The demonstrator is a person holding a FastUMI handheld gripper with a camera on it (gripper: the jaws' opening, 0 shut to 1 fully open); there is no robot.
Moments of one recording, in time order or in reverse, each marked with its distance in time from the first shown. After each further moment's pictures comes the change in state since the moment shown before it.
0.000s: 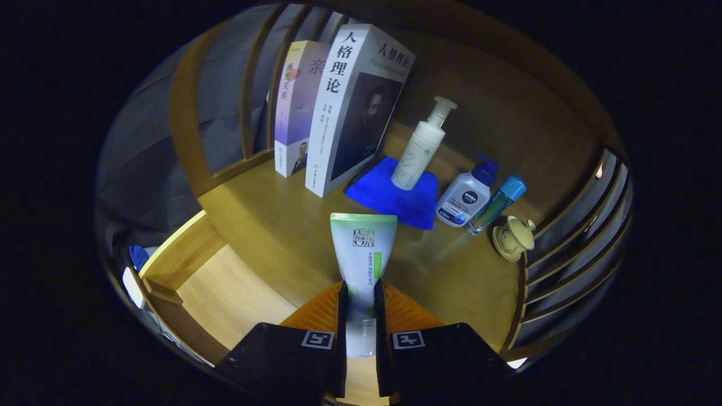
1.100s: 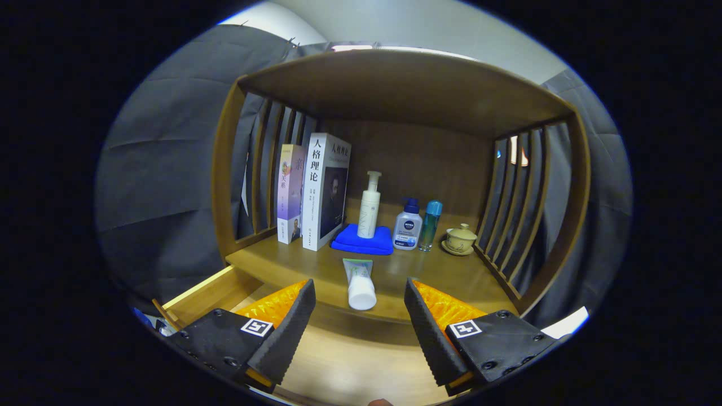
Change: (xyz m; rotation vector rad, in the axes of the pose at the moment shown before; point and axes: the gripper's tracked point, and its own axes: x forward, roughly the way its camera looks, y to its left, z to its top) arm -0.125 0.030 -0.049 0.268 -0.577 -0.204
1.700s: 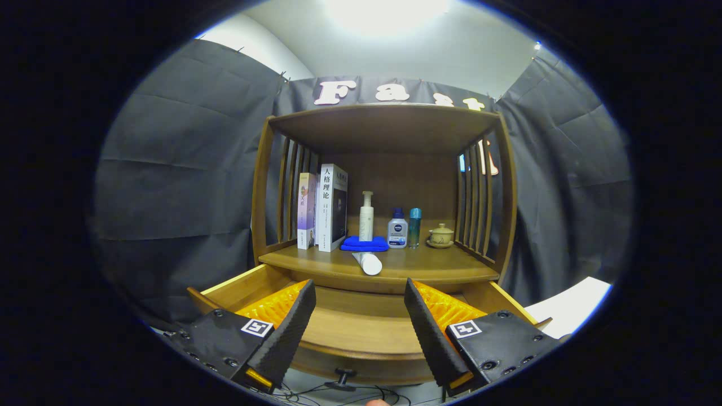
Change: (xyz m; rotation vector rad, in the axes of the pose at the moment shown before) arm -0.120 0.028 -0.054 0.088 -0.196 -0.050
